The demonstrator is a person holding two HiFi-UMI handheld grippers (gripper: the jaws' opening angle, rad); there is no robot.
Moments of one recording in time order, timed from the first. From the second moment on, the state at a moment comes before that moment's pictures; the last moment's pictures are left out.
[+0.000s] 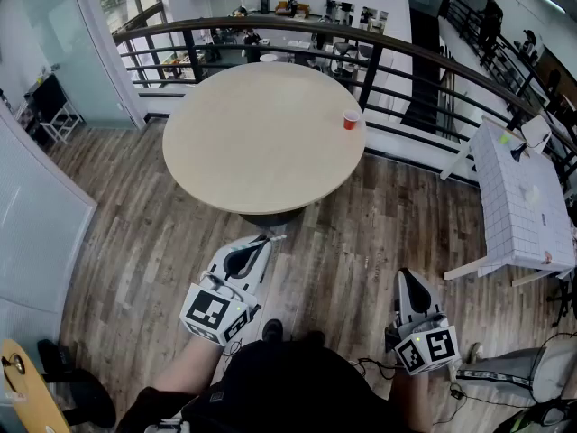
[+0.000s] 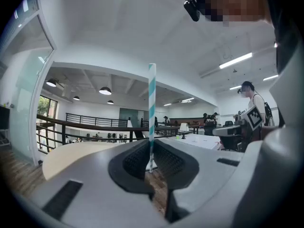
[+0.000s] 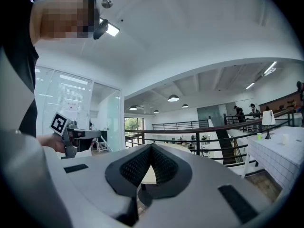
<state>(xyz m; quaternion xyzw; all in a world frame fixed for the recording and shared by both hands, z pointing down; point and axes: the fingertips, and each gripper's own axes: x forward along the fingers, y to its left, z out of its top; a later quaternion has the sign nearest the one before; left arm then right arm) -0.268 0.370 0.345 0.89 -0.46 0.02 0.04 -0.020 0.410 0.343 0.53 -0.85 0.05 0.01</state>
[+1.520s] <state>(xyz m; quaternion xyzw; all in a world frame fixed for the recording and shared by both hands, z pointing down) -0.089 0.303 0.360 0.91 -0.40 0.03 0.03 0.132 0.375 0.358 0.55 -0.83 0.09 -0.02</state>
